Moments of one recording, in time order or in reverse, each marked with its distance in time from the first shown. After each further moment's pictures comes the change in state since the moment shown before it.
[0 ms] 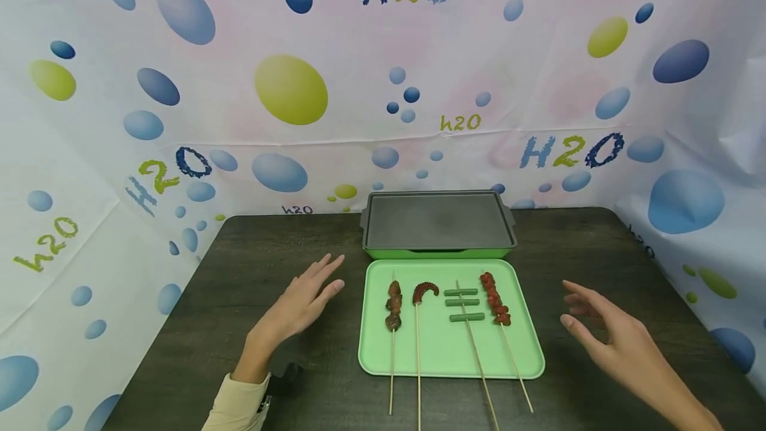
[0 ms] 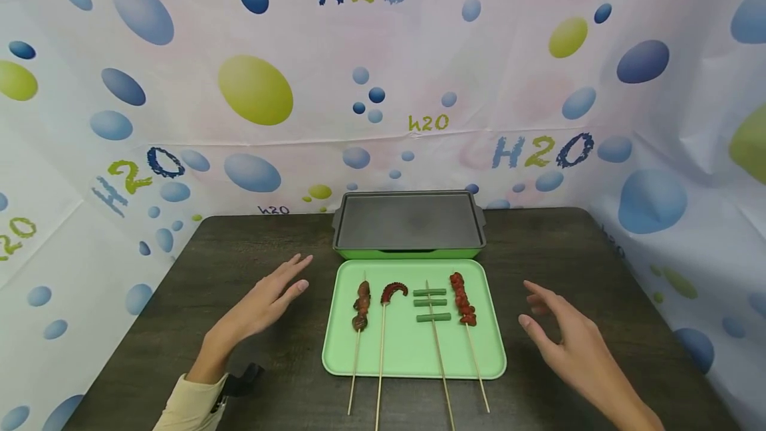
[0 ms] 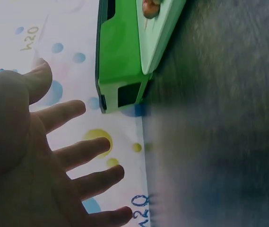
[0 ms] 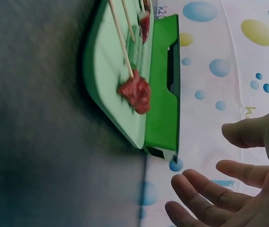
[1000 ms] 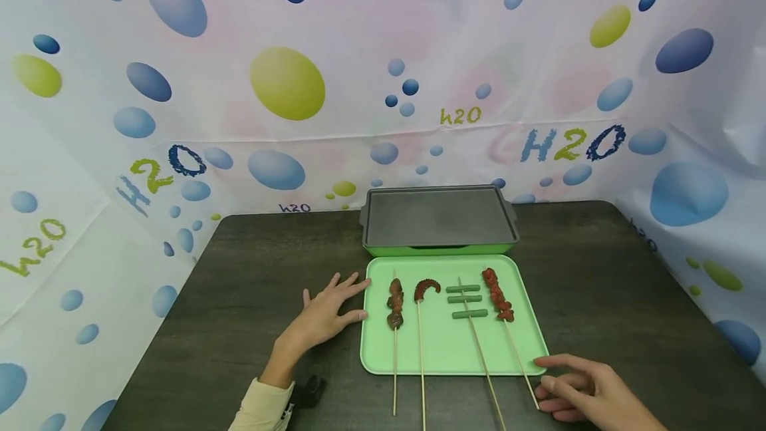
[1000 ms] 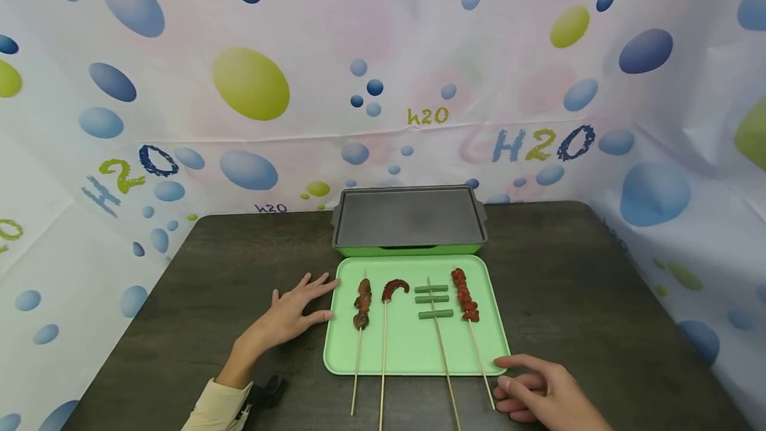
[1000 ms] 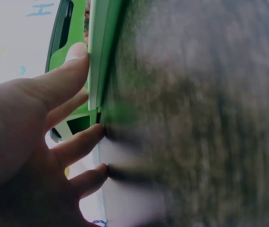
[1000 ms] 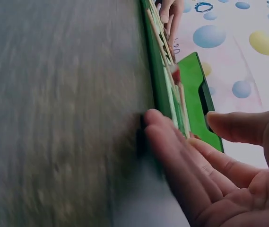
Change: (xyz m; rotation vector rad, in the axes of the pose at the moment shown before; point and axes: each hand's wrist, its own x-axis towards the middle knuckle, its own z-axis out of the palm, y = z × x) left_hand 0.011 -0.002 0.046 0.005 -0.132 -0.046; right_hand -0.048 0.015 0.039 0.975 -0.646 0.445
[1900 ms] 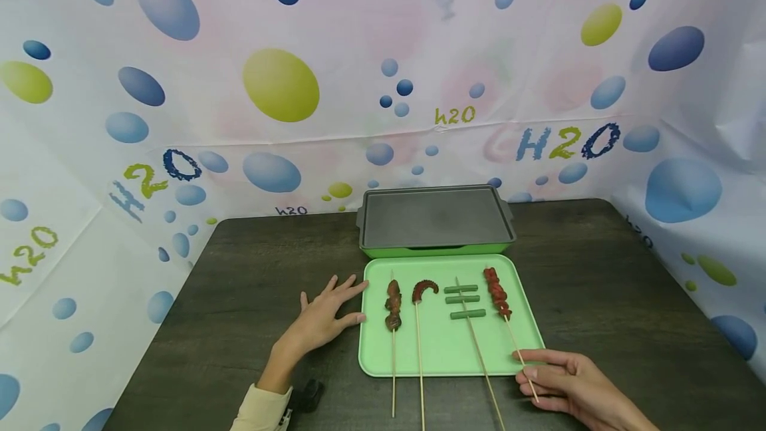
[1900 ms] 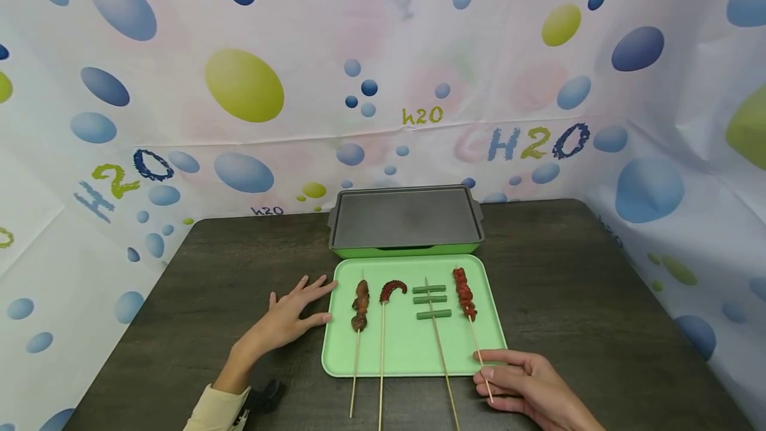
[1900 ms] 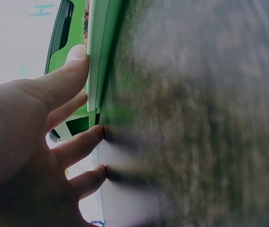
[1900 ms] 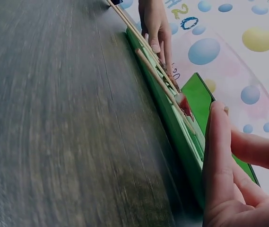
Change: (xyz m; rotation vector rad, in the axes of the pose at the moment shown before) left_hand 0.000 0.001 0.002 -0.014 0.010 0.005; right_hand 0.023 0.005 0.007 0.407 -0.107 0.069
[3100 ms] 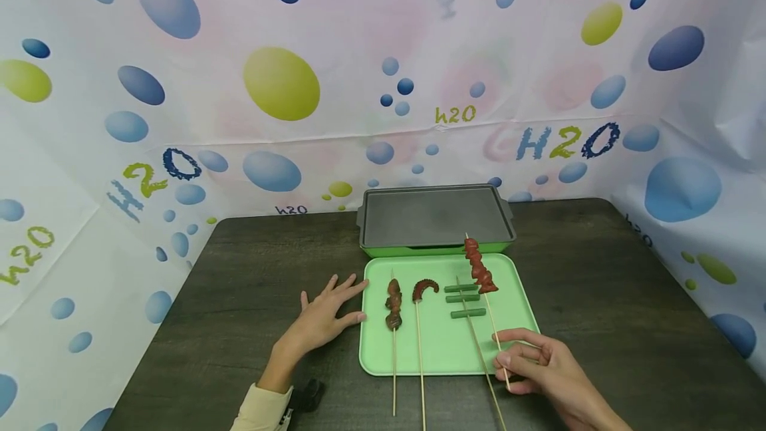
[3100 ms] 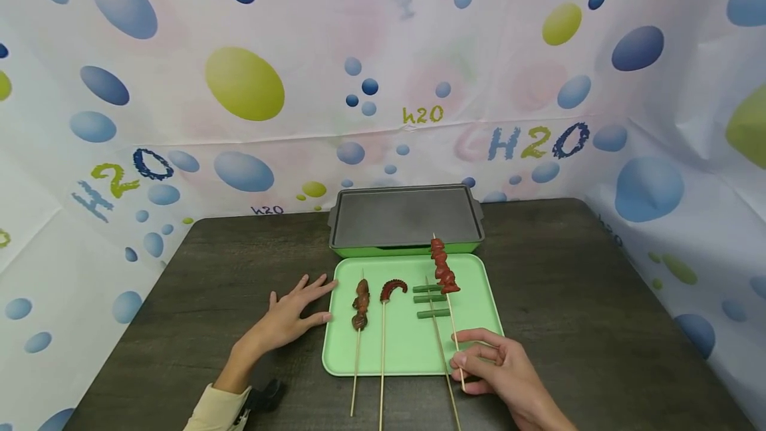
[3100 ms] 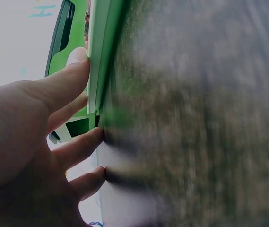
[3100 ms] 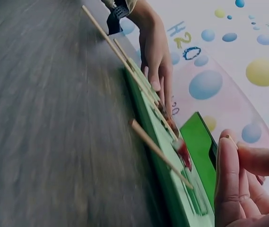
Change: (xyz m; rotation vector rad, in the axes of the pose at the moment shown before) left_hand 0.002 -0.004 0.002 0.004 -0.003 -0.002; right_hand 0.020 -0.009 0.053 -0.254 0.208 -0.166
